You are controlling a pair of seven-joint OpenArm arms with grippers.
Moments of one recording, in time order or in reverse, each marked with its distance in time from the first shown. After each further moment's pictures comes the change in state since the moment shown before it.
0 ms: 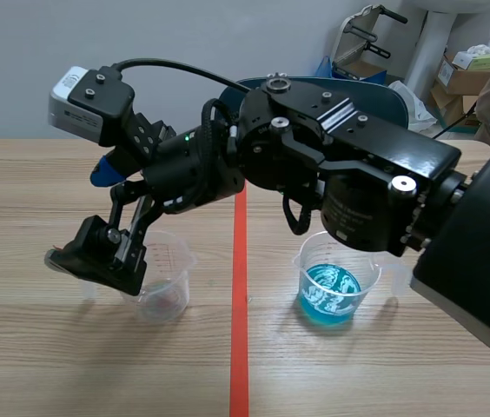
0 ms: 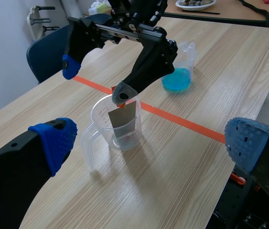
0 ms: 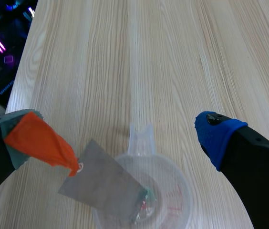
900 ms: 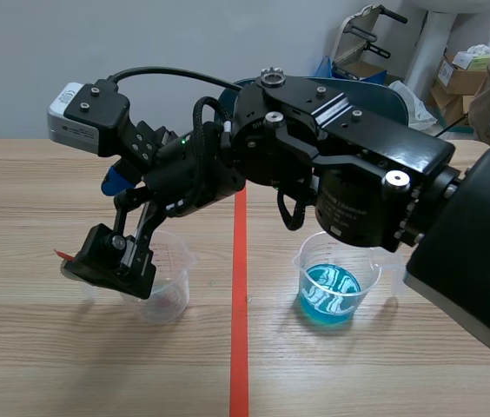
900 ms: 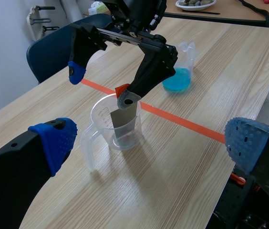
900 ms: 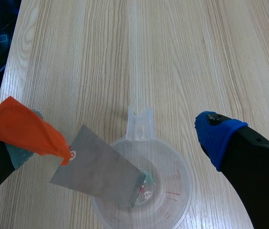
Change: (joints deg) left arm 0.0 0.0 0.0 0.0 0.0 0.0 0.0; right arm 0.9 -1.6 0.0 -1.0 0.4 0.2 -6.4
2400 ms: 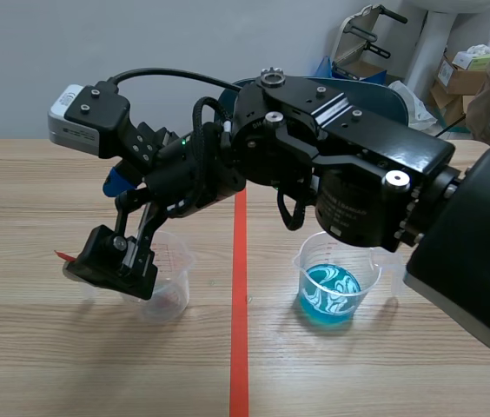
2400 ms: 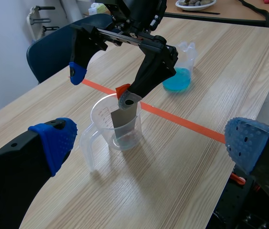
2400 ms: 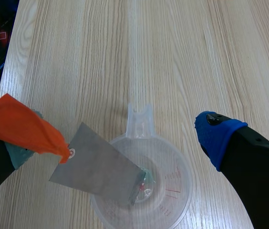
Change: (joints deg) left arm 0.0 0.0 0.0 0.0 0.0 0.0 0.0; right arm 0.0 0.0 0.0 0.0 0.0 0.0 -0.6
